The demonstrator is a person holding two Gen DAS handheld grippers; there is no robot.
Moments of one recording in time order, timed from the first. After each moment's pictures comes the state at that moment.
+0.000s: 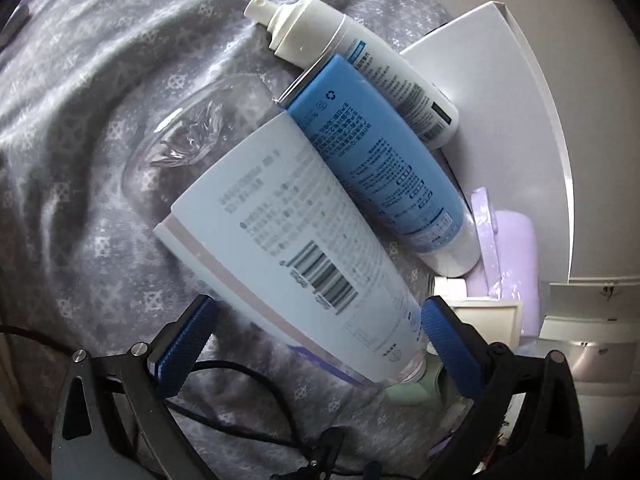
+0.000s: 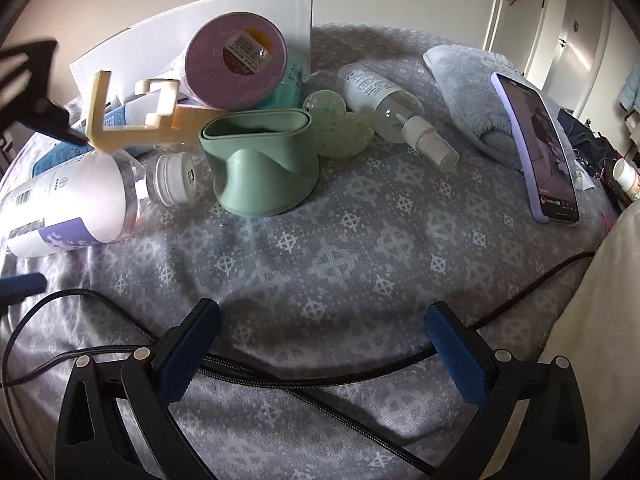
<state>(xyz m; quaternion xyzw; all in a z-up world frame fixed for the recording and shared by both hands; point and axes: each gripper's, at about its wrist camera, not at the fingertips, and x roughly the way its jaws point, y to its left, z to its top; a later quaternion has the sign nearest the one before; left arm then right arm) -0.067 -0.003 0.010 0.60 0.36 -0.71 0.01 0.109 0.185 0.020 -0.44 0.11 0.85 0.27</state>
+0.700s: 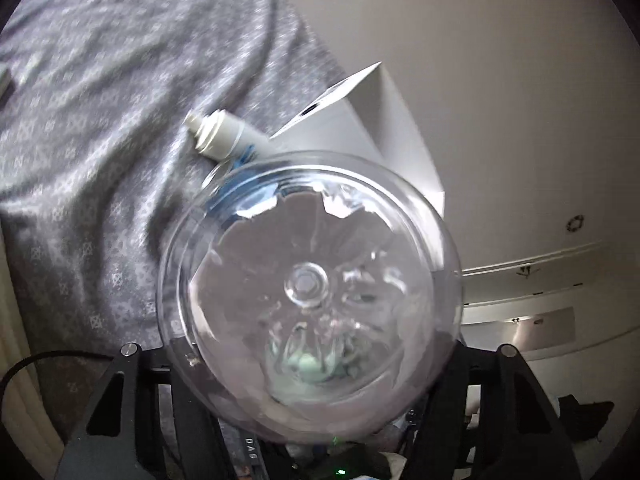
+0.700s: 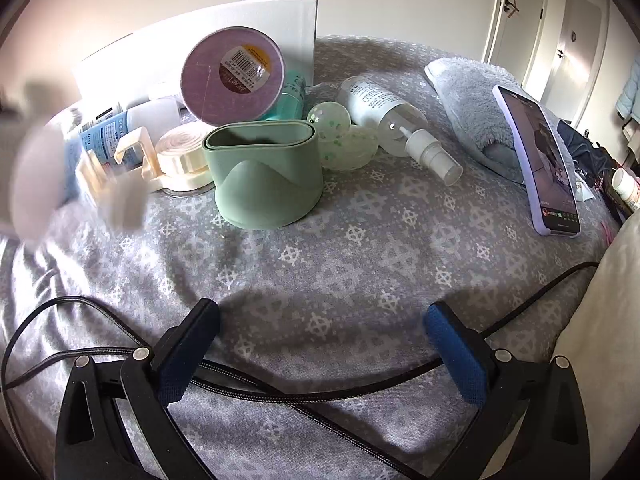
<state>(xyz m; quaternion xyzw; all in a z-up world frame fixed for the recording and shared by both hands) -0.038 -0.028 0.133 0.49 0.41 -0.75 -0.16 0.107 0.181 0.022 -0.43 0.10 0.85 0.27</state>
